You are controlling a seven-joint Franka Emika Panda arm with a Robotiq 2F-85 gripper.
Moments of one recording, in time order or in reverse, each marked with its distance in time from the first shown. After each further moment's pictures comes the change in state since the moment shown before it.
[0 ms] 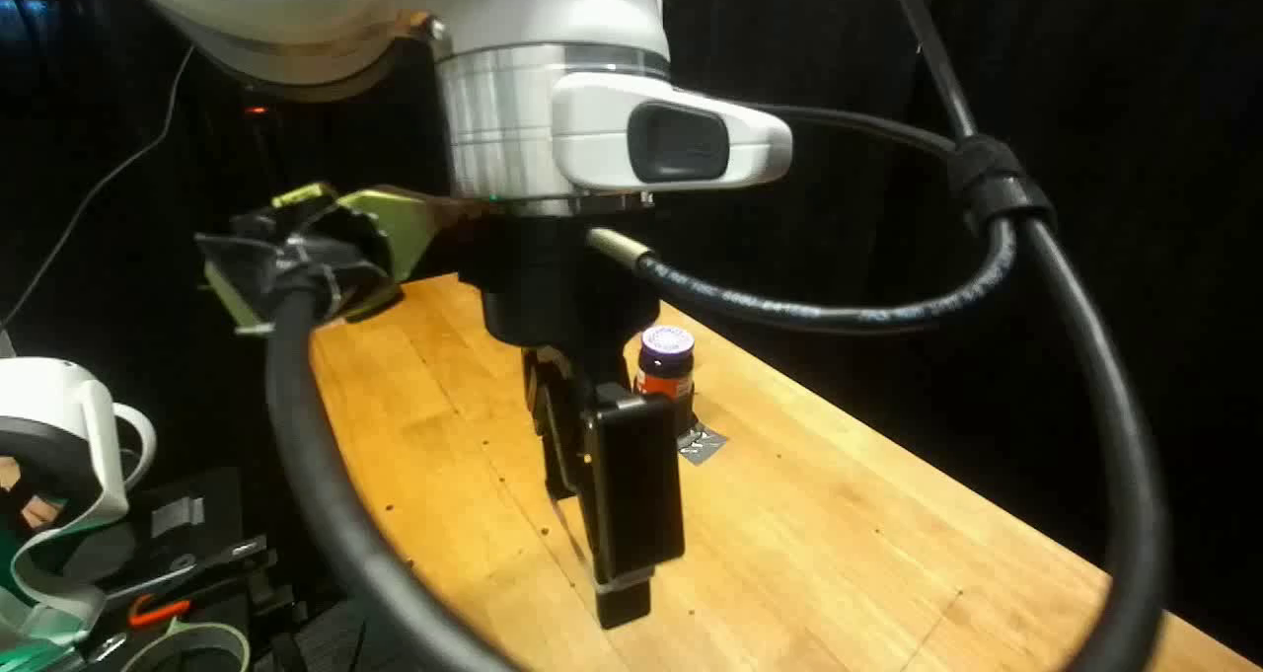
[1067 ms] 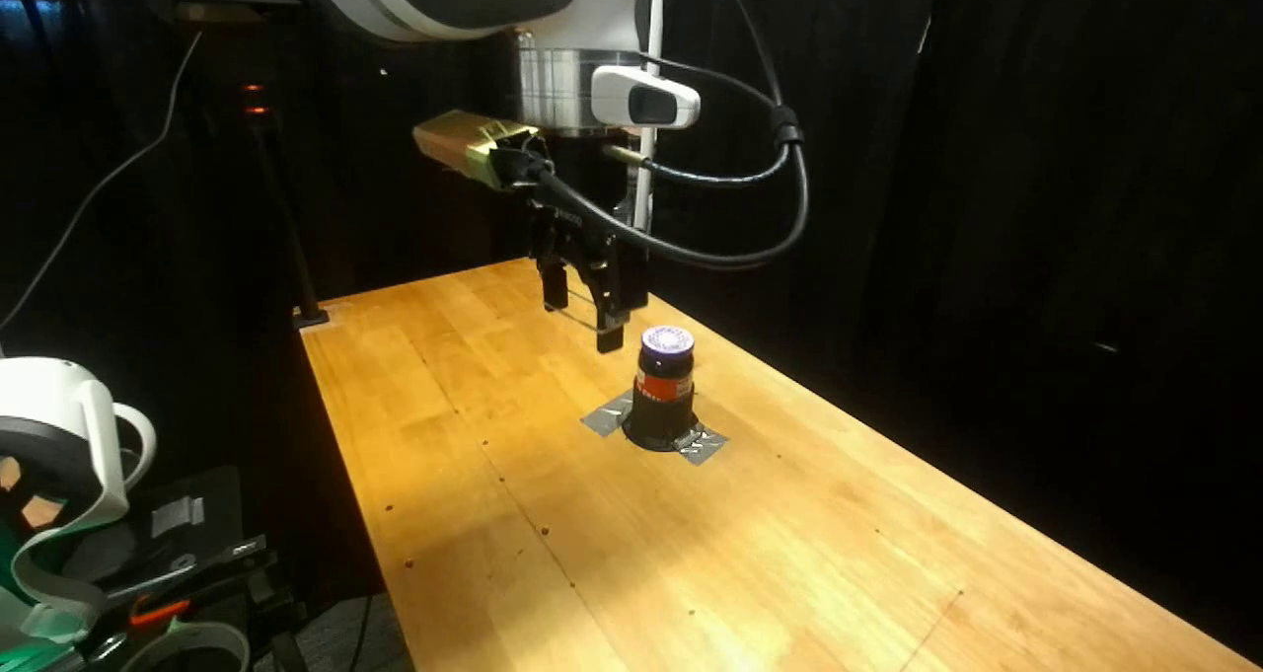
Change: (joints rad) arm 0.264 0.224 0.103 0.241 0.266 -0.029 -0.041
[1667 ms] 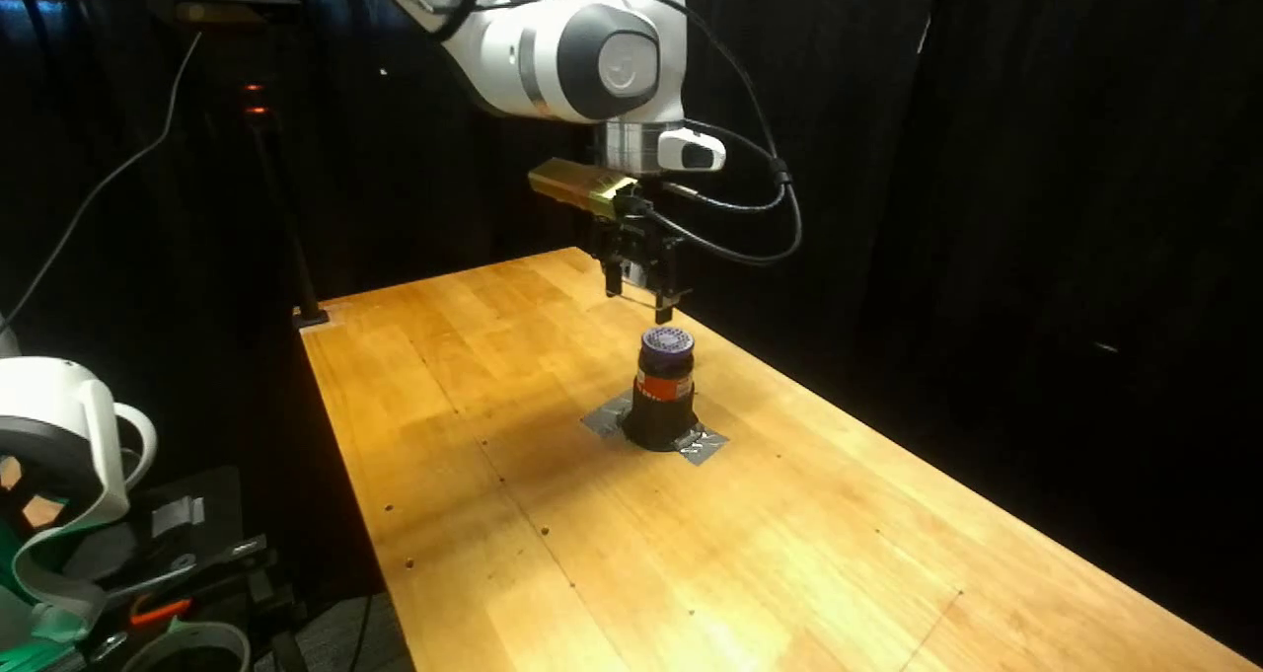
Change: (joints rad) arm 0.114 0.477 0.038 0.473 -0.043 0.020 0.093
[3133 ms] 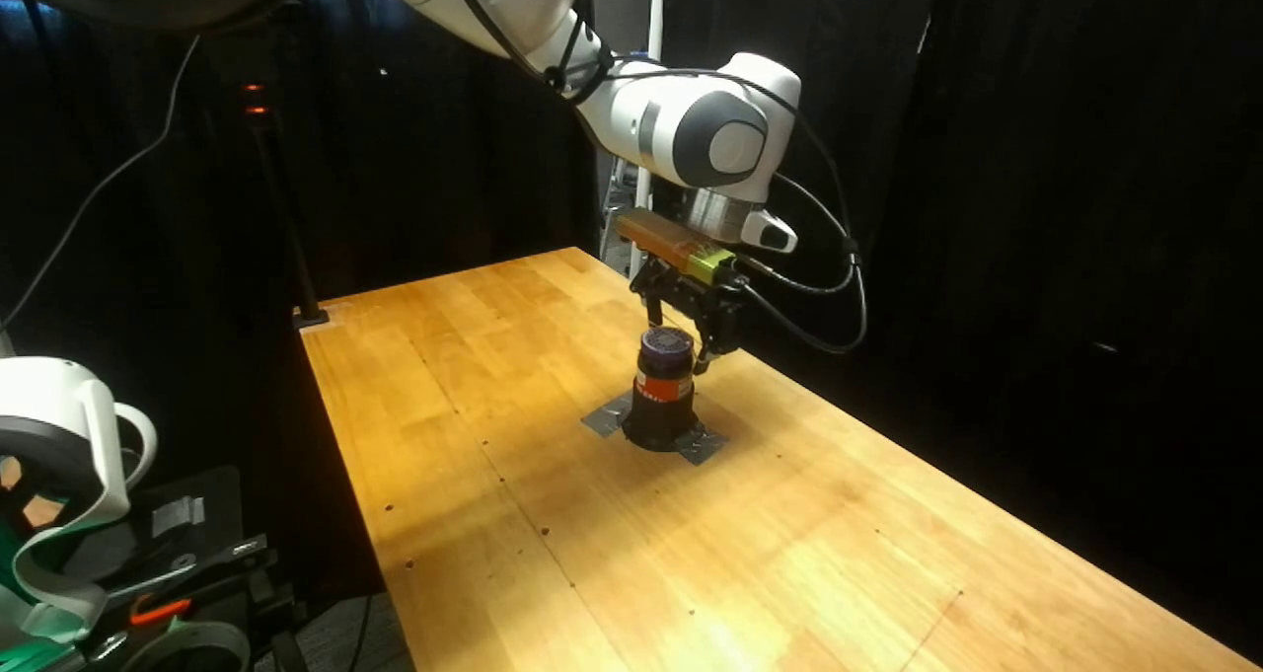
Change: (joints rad) arm -0.070 0.367 -0.003 0.459 0.148 -0.291 -0.237
